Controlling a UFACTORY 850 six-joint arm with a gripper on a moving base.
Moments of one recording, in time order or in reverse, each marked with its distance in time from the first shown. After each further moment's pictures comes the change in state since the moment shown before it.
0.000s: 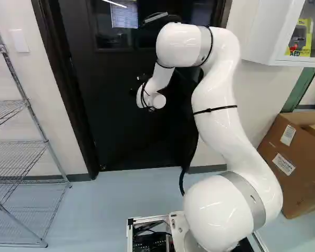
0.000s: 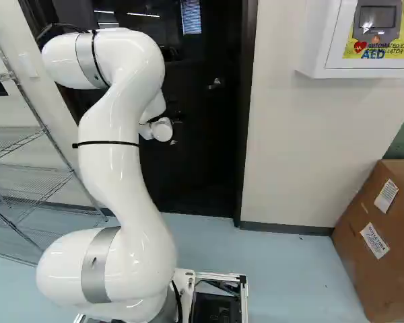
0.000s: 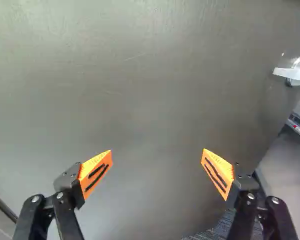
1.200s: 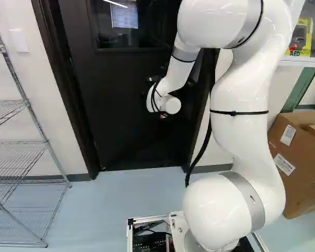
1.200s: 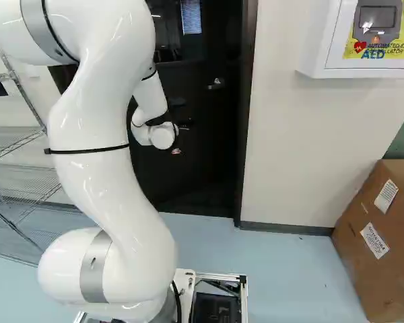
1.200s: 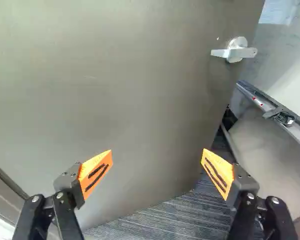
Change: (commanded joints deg) arm -4.1 15.6 20.4 3.8 0.0 0.0
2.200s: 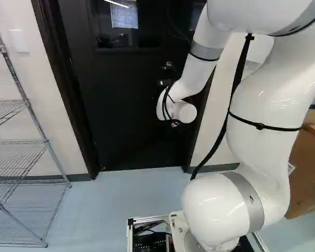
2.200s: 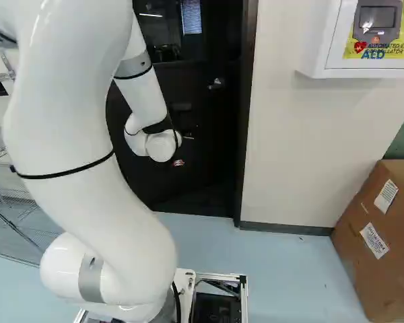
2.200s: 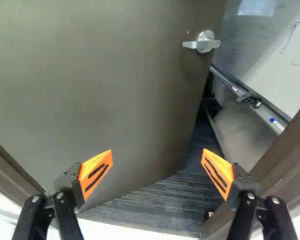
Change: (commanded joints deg) arm -3.9 13.2 15.6 0.0 0.0 0.0
